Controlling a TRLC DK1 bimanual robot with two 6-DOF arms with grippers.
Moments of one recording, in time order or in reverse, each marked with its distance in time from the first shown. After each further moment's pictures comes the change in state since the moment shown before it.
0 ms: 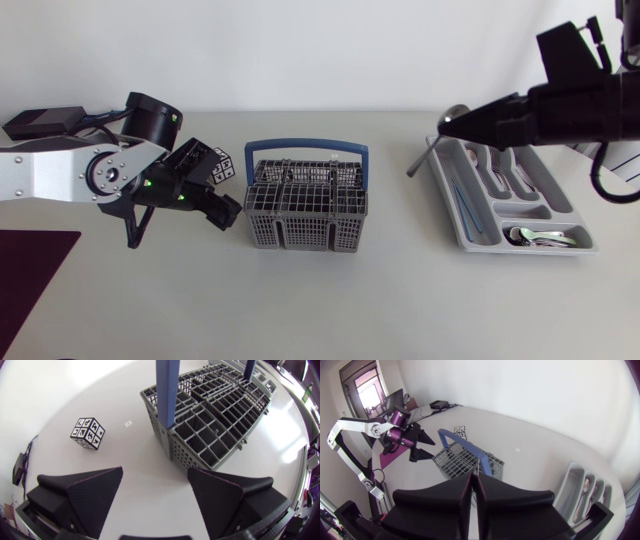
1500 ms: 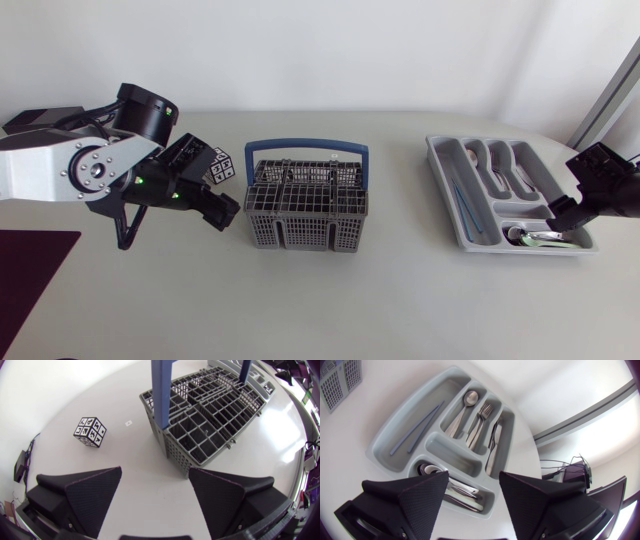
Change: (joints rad) left arm -0.023 -0.060 0.009 -0.076 -0.023 -0.029; right arm -0.483 0.185 -0.302 0.408 0.611 -0.616
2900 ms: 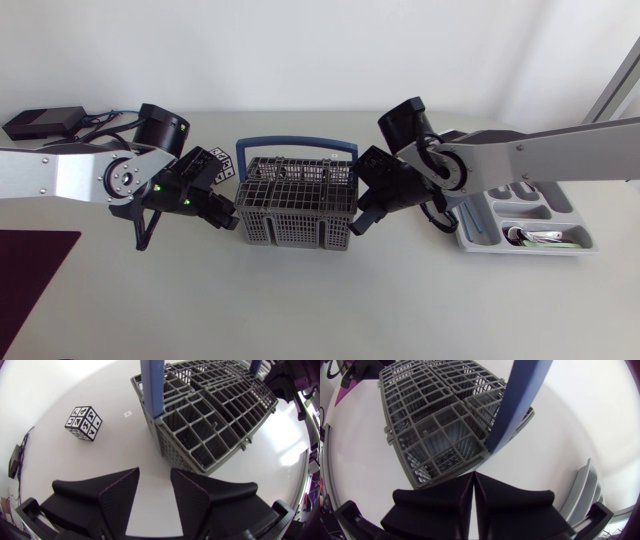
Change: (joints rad) left arm 0.037 0.137 -0.010 0.107 0.028 0.003; right arm 0.909 0.374 0.245 -0.049 -0.011 0.509
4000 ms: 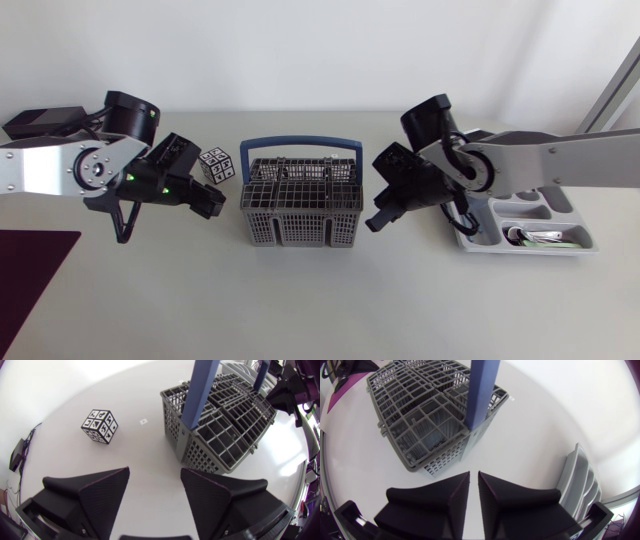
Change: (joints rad) left arm 0.087 -0.069 0.000 -0.002 0.052 -0.001; right arm -0.058 -0.088 -0.067 0.000 0.043 0.014
